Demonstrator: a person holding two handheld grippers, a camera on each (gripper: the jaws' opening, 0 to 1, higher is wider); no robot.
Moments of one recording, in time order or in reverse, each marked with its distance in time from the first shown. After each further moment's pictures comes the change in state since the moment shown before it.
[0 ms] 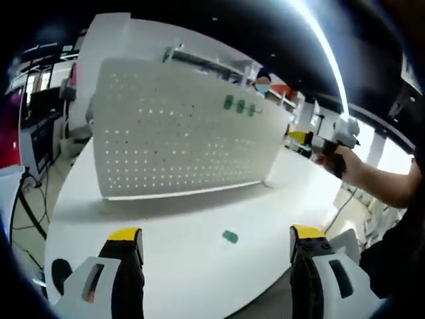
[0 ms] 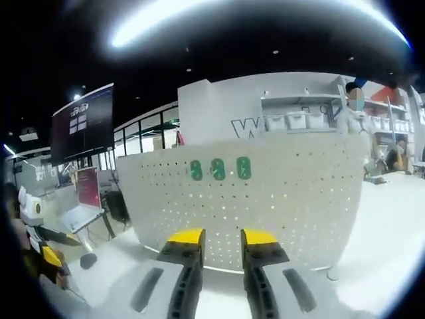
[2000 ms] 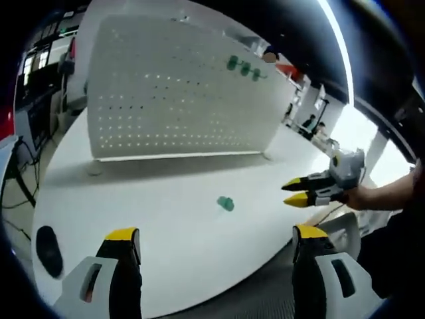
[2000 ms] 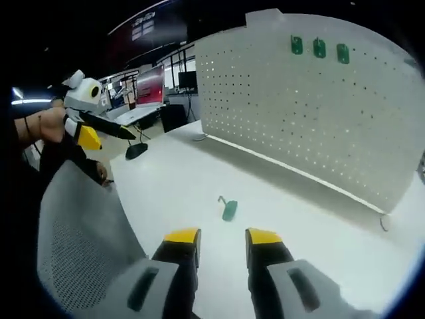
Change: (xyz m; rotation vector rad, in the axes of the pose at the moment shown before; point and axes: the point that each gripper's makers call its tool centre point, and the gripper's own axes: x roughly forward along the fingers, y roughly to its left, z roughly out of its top) left arm 0.011 -0.002 -0.060 -0.064 0.190 0.001; right arm -0.040 0.094 -0.197 -0.213 0.492 0.403
